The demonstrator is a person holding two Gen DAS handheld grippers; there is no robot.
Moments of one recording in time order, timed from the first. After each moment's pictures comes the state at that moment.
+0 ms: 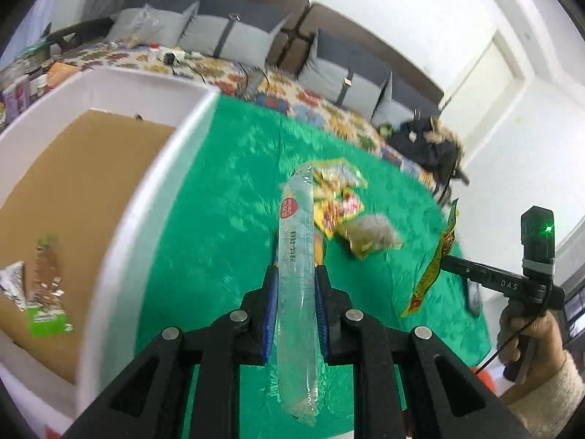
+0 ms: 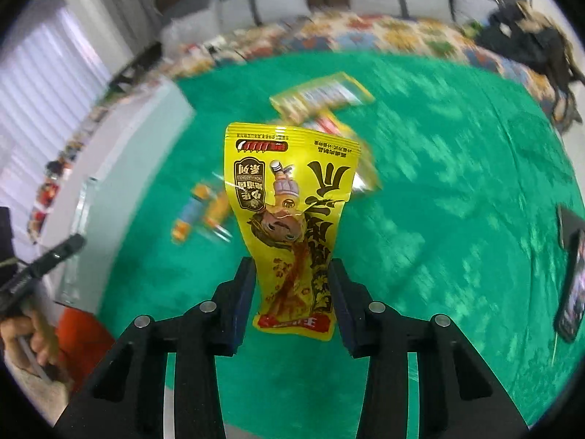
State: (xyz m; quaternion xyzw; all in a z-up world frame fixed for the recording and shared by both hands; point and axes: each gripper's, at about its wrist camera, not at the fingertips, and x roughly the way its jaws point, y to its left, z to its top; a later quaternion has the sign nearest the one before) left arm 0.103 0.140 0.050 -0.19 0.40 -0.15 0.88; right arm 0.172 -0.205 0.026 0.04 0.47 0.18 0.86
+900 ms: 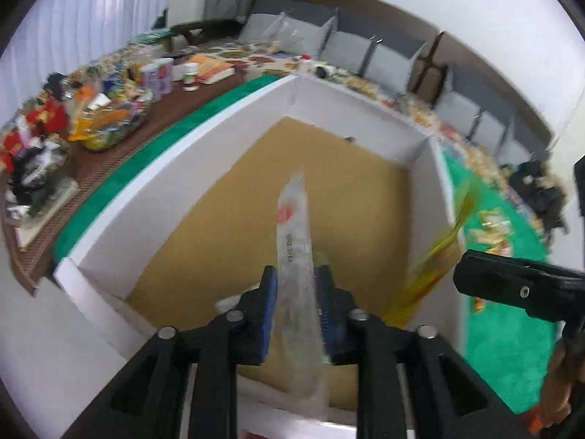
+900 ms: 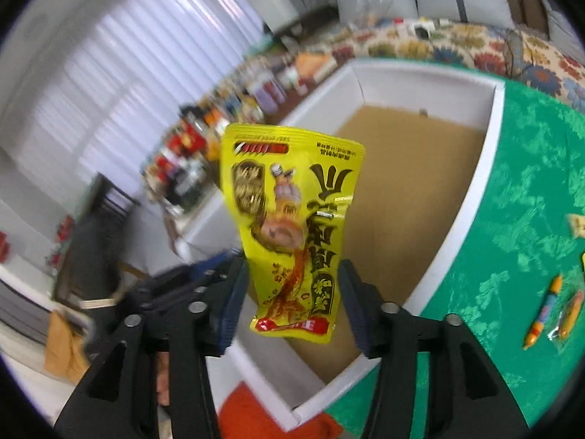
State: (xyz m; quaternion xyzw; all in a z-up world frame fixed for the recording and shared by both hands) left arm 0.081 0.362 0.011 -0.15 0.43 0.09 0.89; right arm 0.177 0.167 0.024 0.02 0.50 0.42 0.76
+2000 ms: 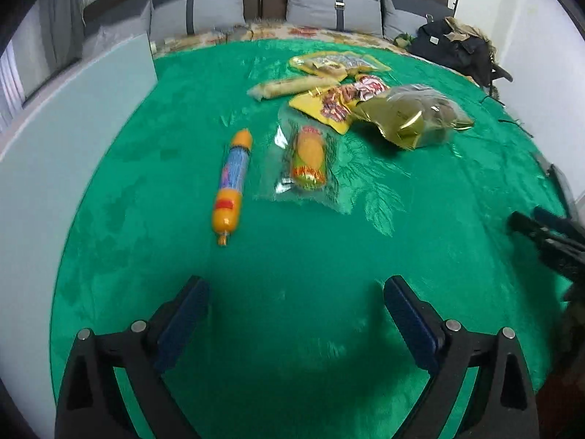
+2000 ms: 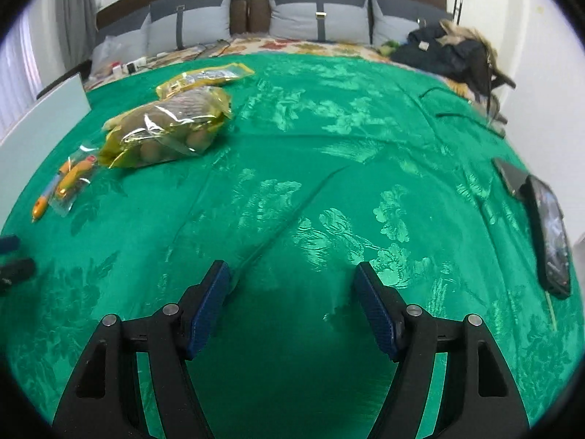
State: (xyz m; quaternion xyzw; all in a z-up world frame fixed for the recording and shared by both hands) left arm 0.140 -0.010 -0.091 0.02 0.47 -0.10 0.88; right arm 0.157 -0.299 -0.105 0.00 0.42 -0.01 0.91
